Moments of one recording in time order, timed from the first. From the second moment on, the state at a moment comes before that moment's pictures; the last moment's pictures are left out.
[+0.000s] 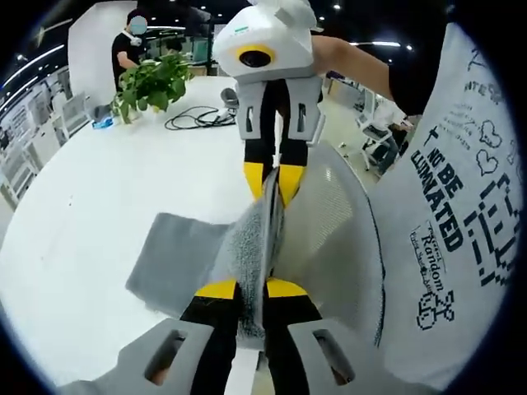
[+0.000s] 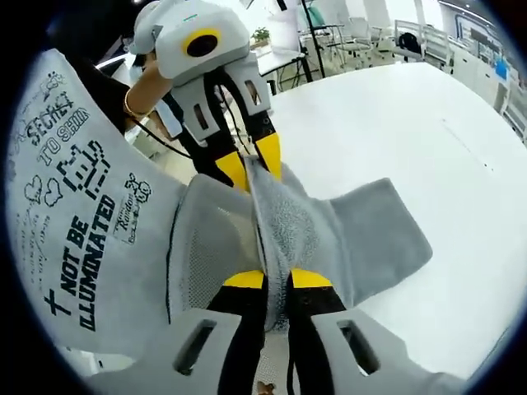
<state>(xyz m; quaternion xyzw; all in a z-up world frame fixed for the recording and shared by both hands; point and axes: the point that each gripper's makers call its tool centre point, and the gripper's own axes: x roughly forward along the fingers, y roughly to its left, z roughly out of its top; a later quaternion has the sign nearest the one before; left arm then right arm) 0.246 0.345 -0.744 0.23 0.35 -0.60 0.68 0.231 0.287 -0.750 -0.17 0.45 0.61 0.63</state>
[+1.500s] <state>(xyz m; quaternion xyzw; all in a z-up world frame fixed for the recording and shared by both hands) 0.339 0.343 -0.821 0.13 0.44 -0.61 0.64 0.329 0.282 -0.811 -0.11 0.55 0.60 0.58</state>
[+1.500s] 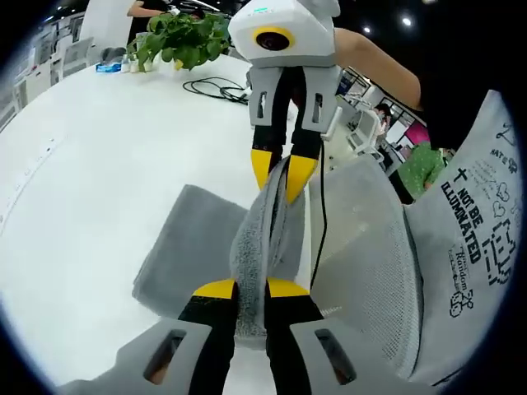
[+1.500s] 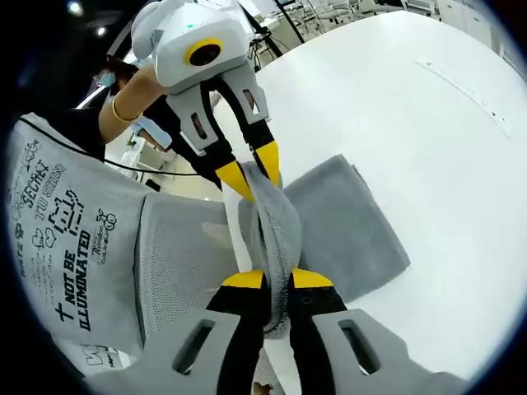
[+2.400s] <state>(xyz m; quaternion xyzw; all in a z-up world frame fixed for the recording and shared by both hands) 0.383 0.344 -0.861 0.00 0.43 -0.54 0.72 0.378 0.278 -0.854 0.05 0.55 0.53 0.64</state>
